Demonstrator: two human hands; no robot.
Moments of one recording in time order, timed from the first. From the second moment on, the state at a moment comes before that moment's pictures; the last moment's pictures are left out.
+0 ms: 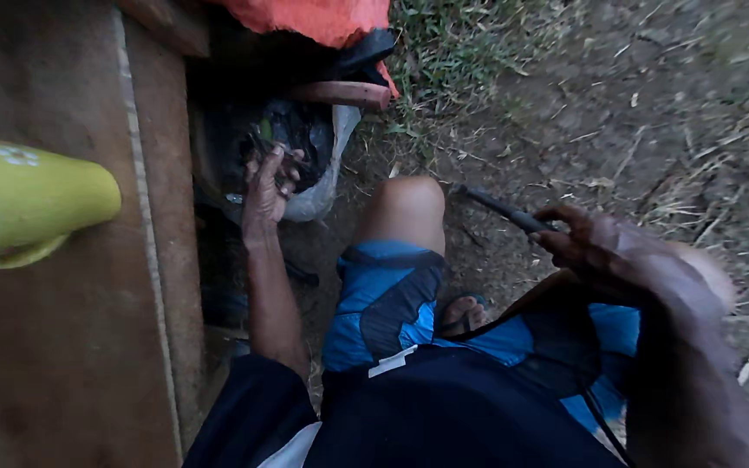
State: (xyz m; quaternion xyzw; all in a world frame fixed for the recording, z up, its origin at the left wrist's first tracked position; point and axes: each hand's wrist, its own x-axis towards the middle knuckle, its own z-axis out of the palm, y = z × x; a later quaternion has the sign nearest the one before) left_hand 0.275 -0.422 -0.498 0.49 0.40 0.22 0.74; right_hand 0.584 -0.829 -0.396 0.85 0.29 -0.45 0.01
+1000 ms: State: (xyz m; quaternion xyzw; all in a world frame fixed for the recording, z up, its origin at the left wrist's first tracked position) left_hand 0.516 -0.622 -0.410 0.55 0.16 -0.10 0.81; right_hand 0.571 -0.896 -0.357 0.89 0.15 -0.34 -0.26
